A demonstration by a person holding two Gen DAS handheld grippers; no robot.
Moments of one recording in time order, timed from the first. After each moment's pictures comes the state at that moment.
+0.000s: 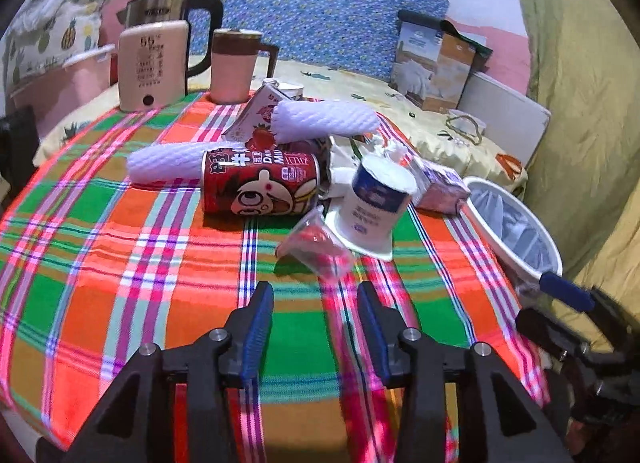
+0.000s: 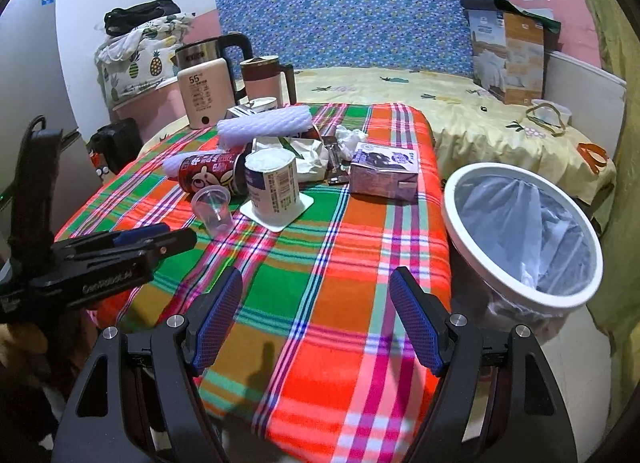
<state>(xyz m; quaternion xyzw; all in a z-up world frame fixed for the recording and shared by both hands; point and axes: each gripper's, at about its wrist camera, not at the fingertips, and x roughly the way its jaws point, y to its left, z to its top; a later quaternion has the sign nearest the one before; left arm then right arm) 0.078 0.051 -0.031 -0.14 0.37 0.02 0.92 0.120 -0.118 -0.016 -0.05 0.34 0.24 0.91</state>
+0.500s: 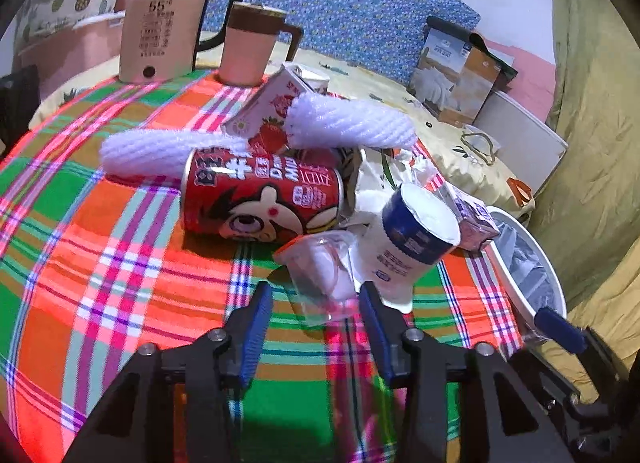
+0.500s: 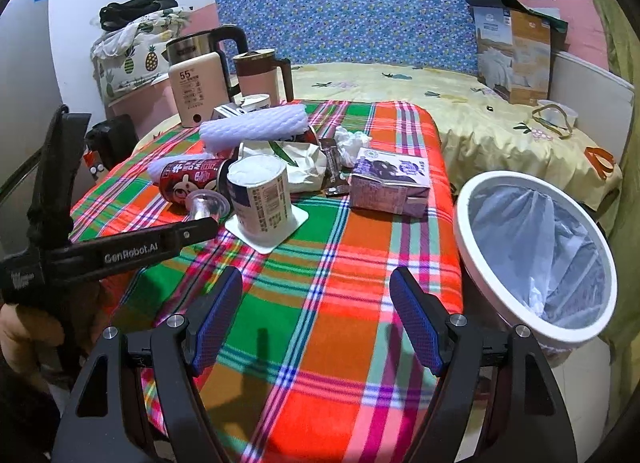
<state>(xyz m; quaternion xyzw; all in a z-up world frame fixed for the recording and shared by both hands) 0.124 0.067 -0.046 -0.19 0.37 0.03 0.91 0.146 -0.104 -0.019 -0.06 0.35 0.25 0.90</state>
